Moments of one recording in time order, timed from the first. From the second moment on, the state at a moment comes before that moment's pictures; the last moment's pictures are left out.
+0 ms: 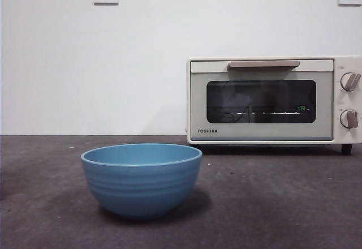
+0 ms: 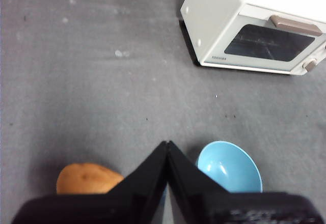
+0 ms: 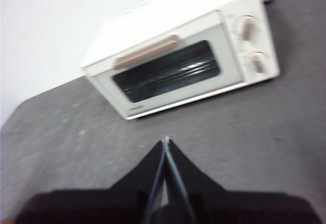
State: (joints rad) left arm -0.03 0.56 0.96 -0.96 0.32 -0.23; right arm -0.01 0.23 0.73 -0.79 -0.19 0.37
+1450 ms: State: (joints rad) left arm -0.15 0.65 1.14 -1.28 0.37 0.02; right arm 0.69 1.52 1.65 -0.85 -0.32 -0.05
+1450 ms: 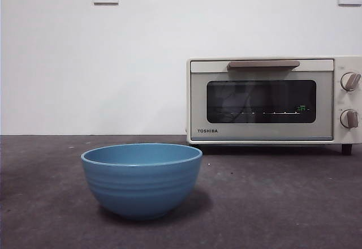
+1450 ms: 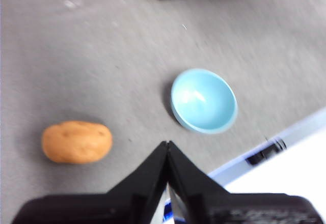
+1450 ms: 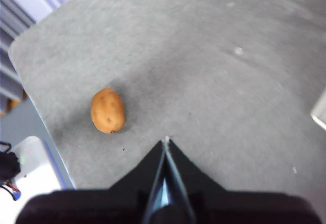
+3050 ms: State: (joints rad) left arm -0.22 0.46 1.13 -1.32 0.16 0.01; right arm 1.01 2.17 1.96 -0.64 -0.24 -0.14
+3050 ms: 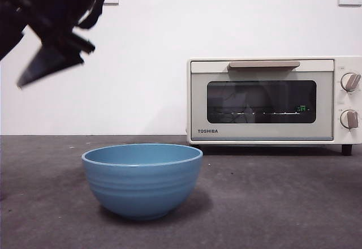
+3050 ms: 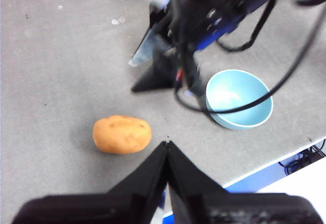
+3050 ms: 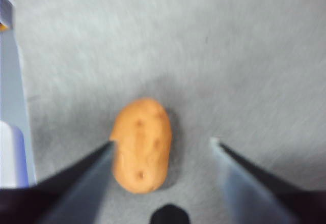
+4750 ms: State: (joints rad) left arm -0.22 0.46 1.13 -1.32 0.16 0.01; right arm 1.09 2.39 1.96 -0.54 -0.19 -0.09
